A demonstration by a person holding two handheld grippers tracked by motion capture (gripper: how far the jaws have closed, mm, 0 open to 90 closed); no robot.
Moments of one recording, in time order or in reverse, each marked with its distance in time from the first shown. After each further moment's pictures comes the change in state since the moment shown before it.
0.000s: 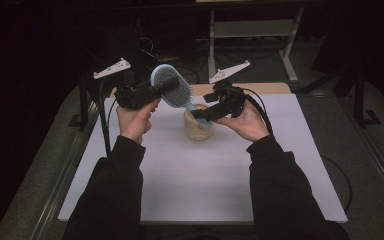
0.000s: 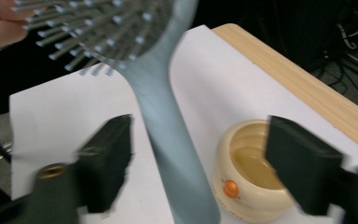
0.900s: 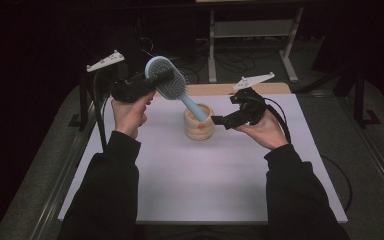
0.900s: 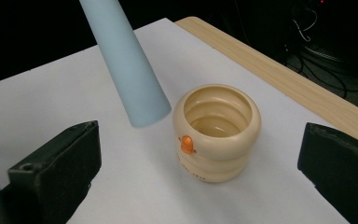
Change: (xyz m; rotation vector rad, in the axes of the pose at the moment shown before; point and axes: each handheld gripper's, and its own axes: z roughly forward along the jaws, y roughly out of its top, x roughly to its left) left arm 0.009 0.016 -0.005 -0.028 0.011 0.029; right arm -0.020 -0.044 -0.026 -0.034 -0.115 0.043
